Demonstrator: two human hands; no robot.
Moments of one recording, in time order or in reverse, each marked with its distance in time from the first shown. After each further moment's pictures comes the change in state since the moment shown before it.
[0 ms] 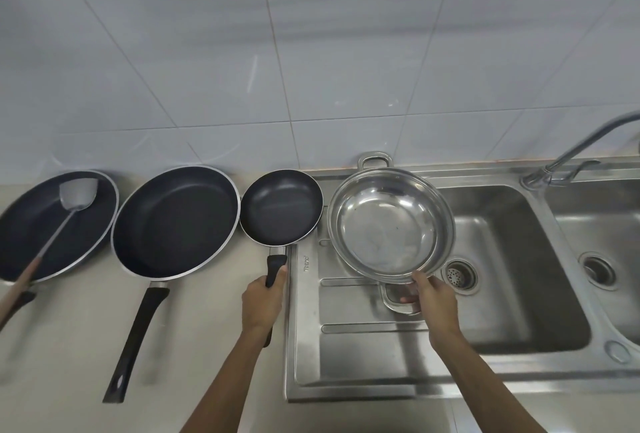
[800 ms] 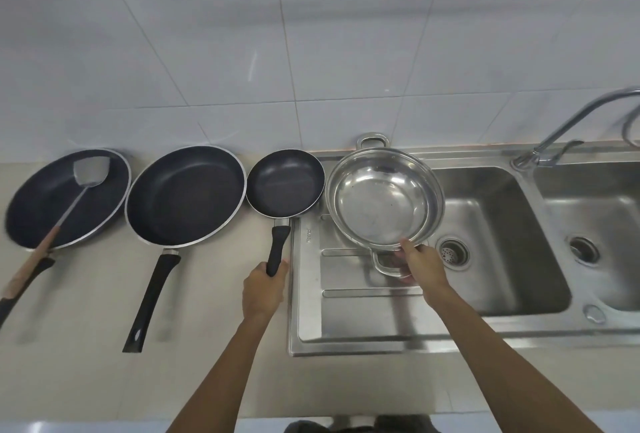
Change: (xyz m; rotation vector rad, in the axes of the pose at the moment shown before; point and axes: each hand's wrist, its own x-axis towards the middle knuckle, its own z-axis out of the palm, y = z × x) left_hand -0.042 -0.024 -0.016 0.073 -0.015 0.031; right_hand -0.013 -0.021 -0.001 -0.167 -0.123 0.021
